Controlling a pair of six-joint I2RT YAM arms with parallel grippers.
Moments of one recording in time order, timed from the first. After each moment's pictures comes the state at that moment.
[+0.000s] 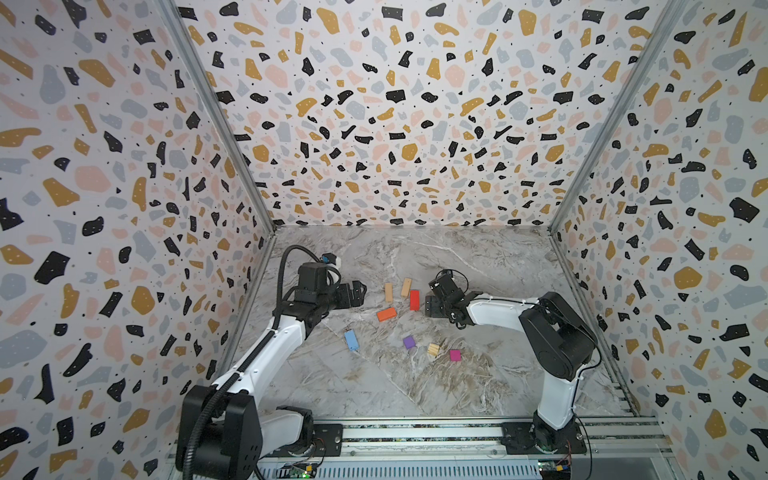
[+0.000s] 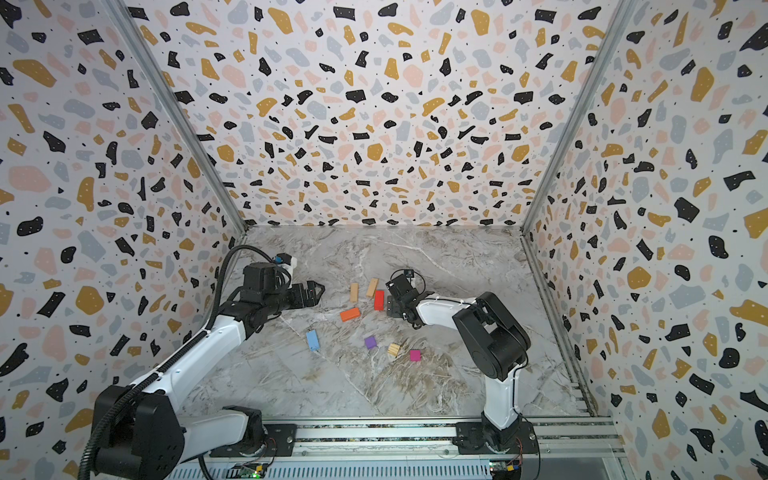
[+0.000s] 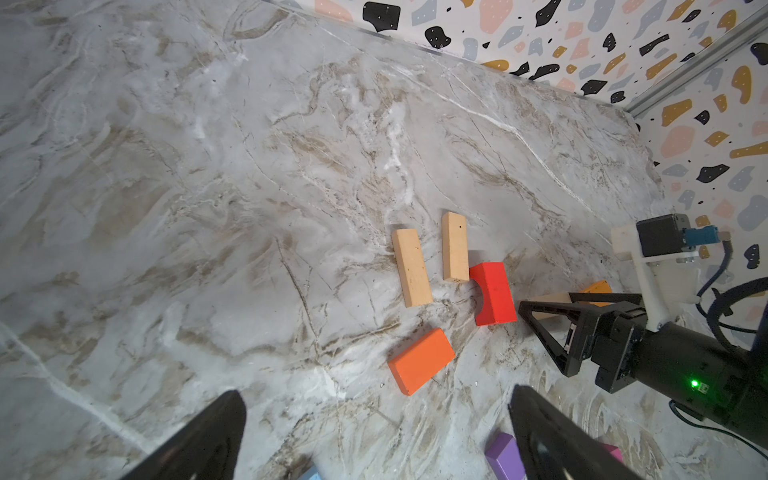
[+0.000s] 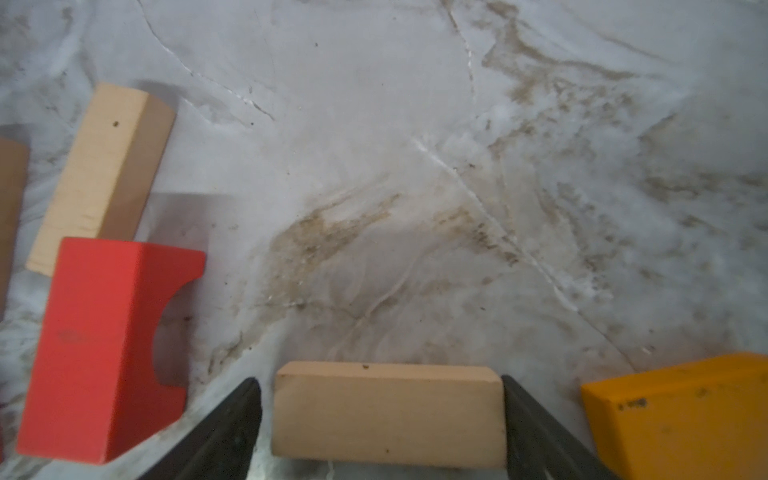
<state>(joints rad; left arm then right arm) -0.18 1.23 0.81 -0.29 0.26 -0.28 0.68 1.89 1.08 -0.19 0.25 0.56</state>
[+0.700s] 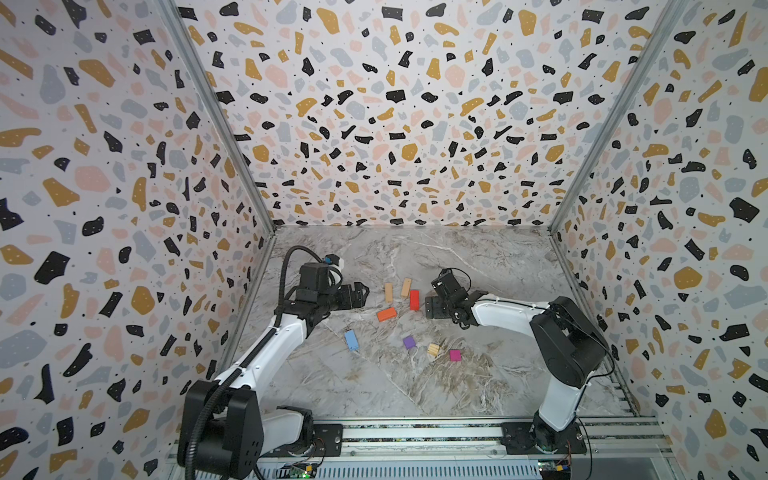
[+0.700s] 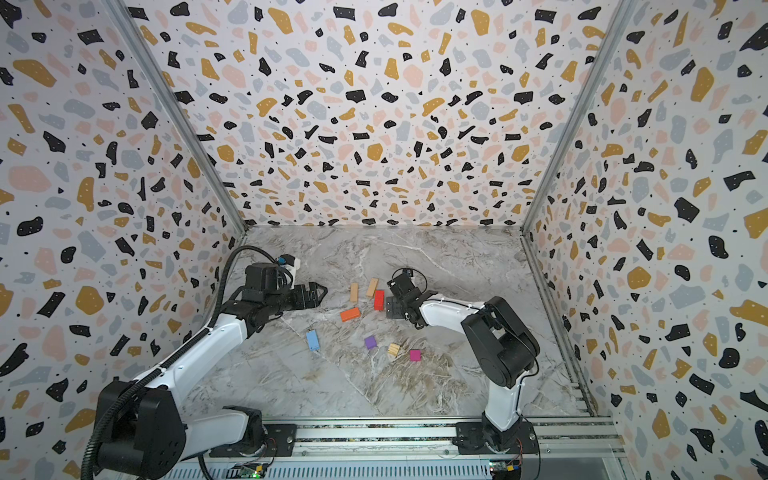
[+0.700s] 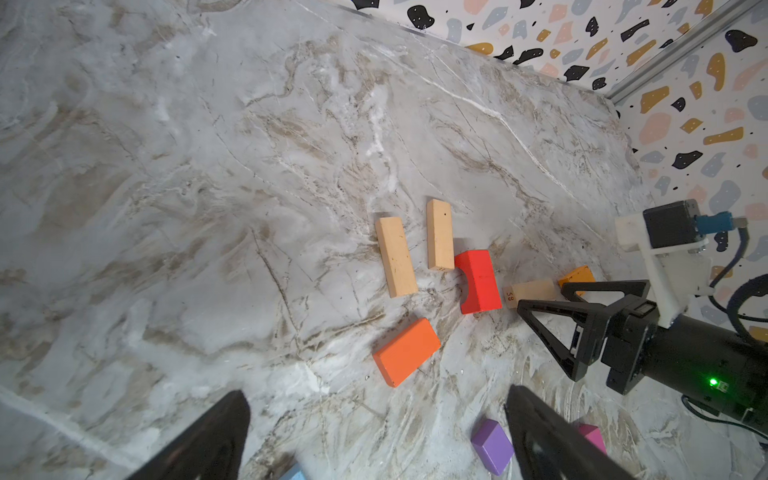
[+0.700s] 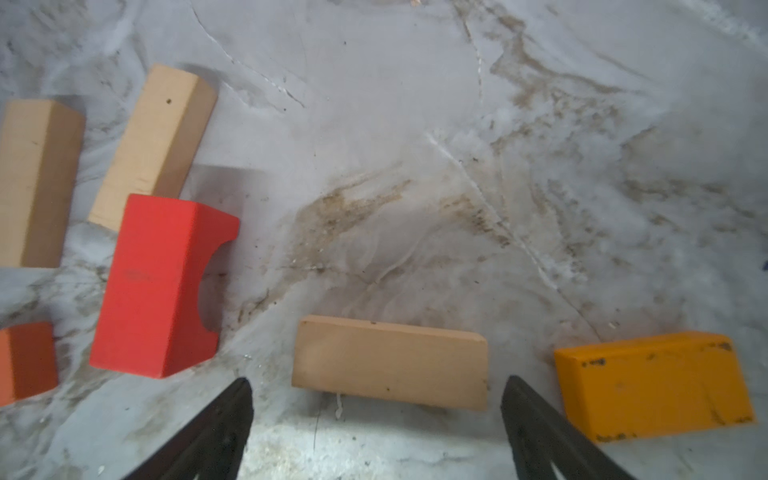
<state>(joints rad) -0.18 1.25 0.81 -0.29 0.32 -0.28 0.68 1.80 1.07 -0.24 0.24 0.48</state>
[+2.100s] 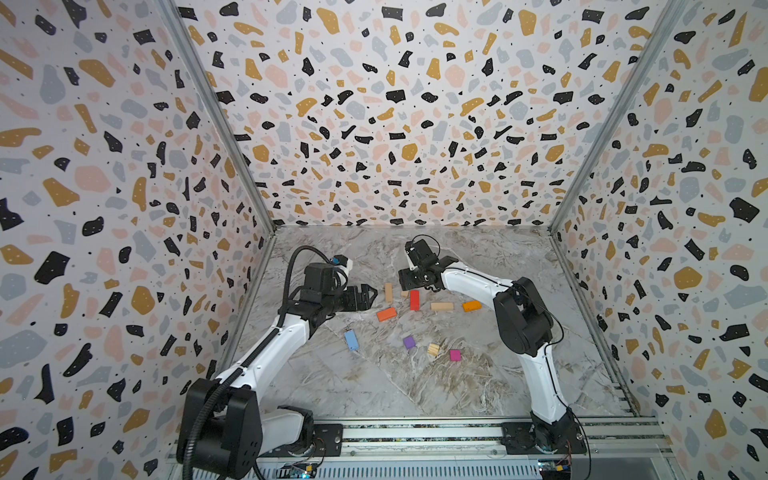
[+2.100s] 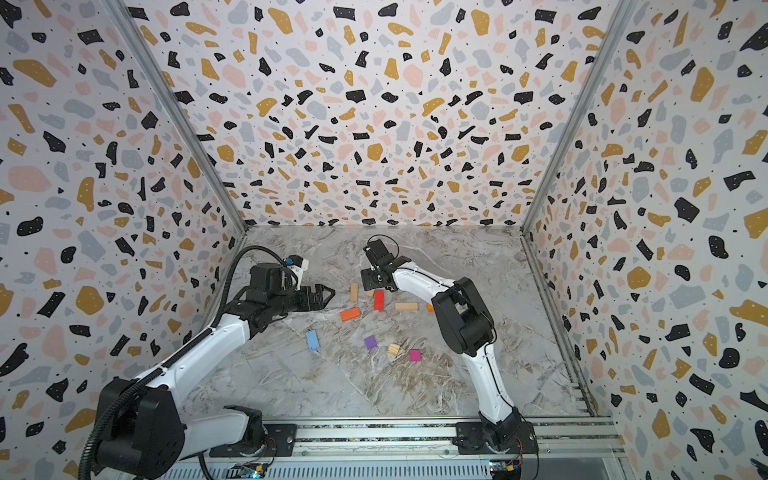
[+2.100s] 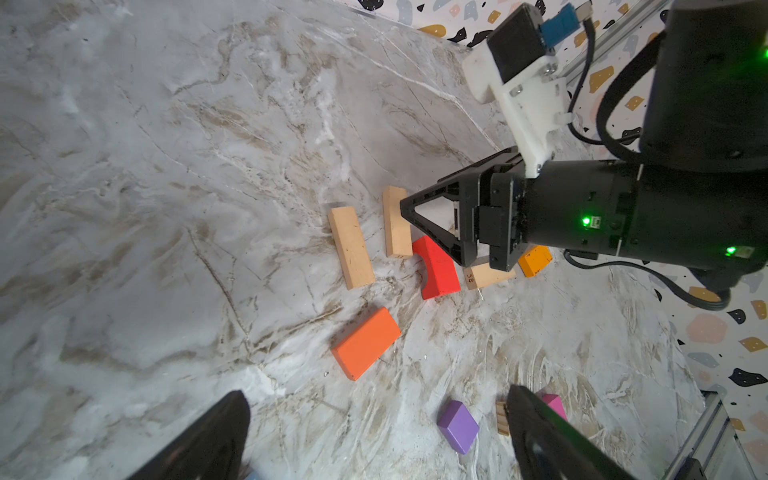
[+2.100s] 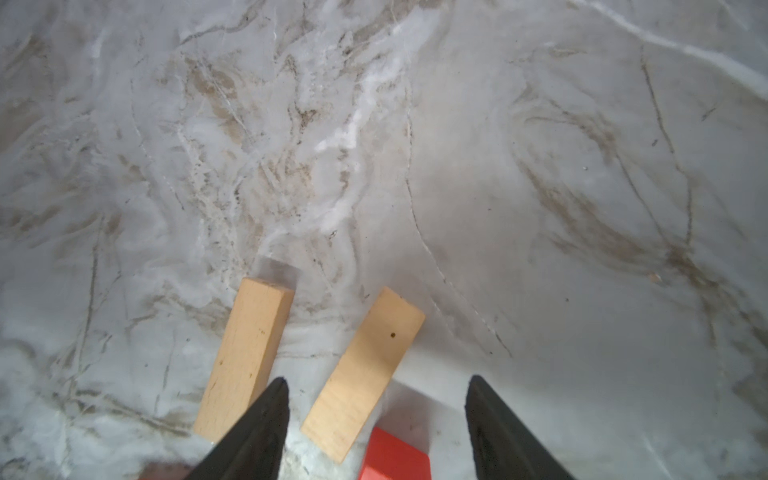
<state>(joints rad) -0.22 1.25 0.81 -0.28 0.39 -0.27 0.67 2.22 1.76 -0.46 0.05 0.31</state>
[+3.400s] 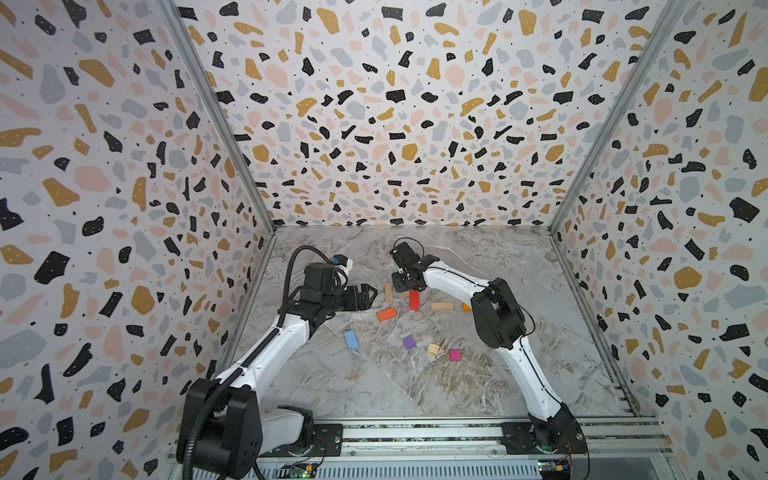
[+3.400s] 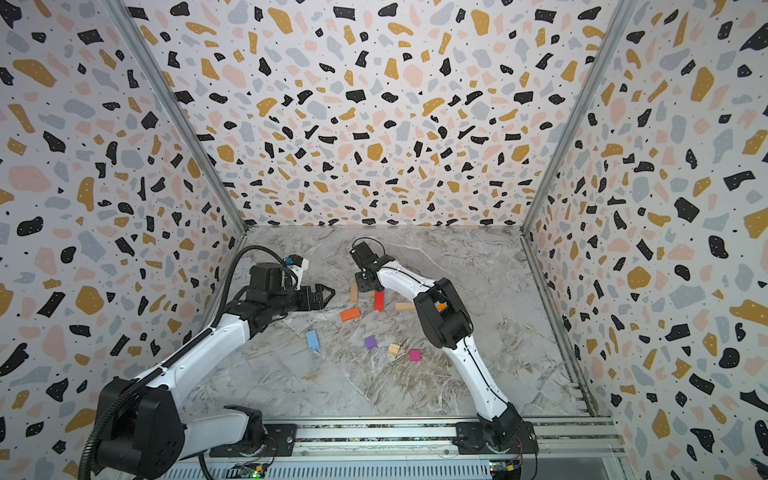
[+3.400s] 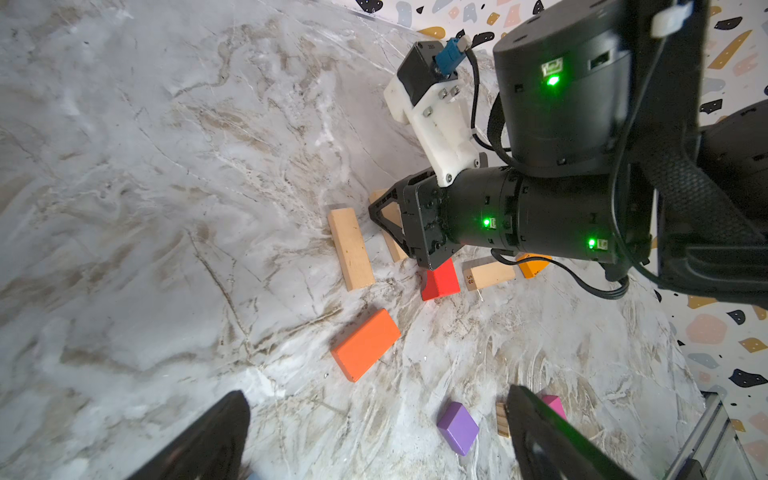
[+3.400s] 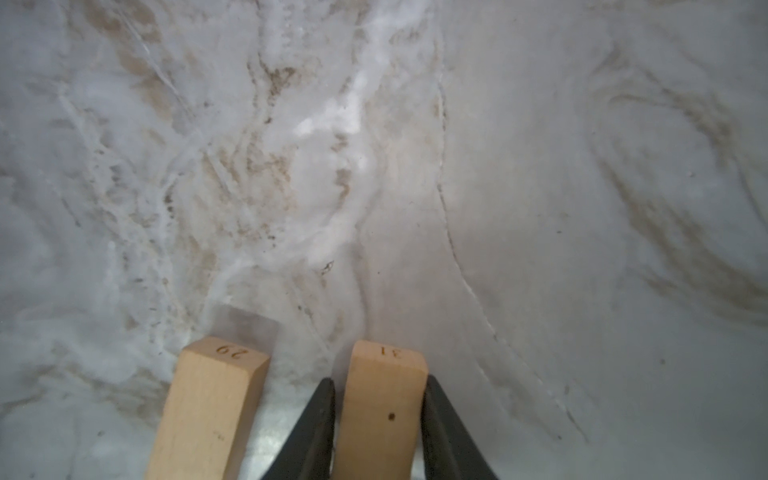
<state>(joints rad) -0.22 1.25 0.81 -0.27 0.39 -0.27 0.72 2.44 2.04 -0.64 0.13 0.31</state>
